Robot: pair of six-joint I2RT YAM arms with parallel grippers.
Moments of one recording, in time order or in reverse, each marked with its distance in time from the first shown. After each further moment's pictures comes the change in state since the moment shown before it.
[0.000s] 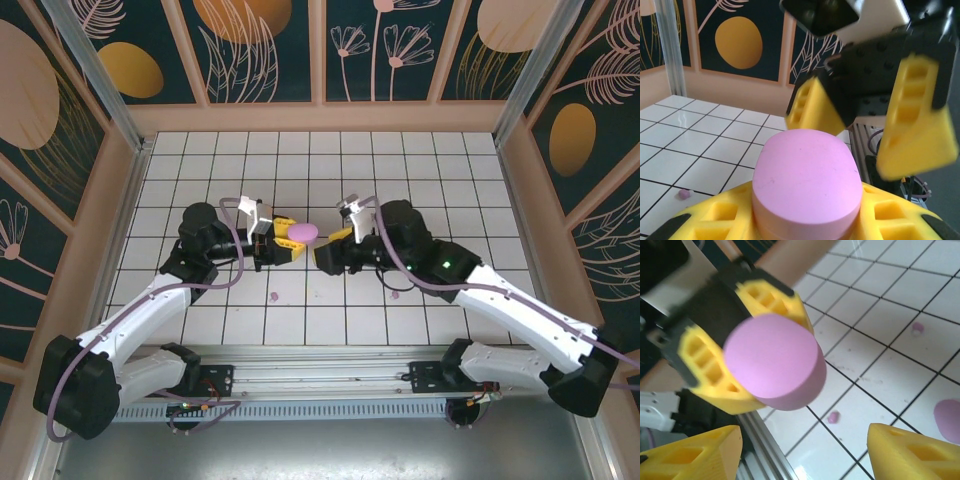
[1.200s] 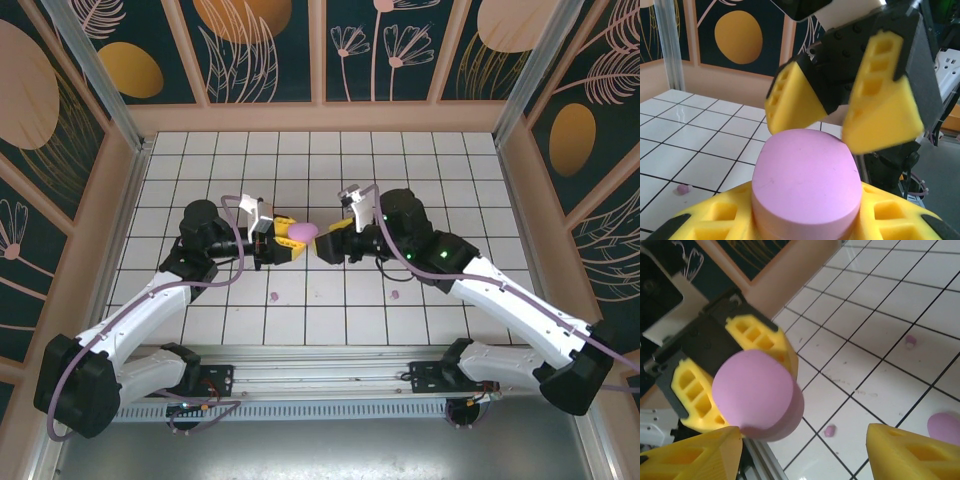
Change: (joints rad) left arm 0.002 0.006 0.019 -0.045 0.007 0.010; right arm -0.099 0.023 0.026 0.056 -0.069 0.032
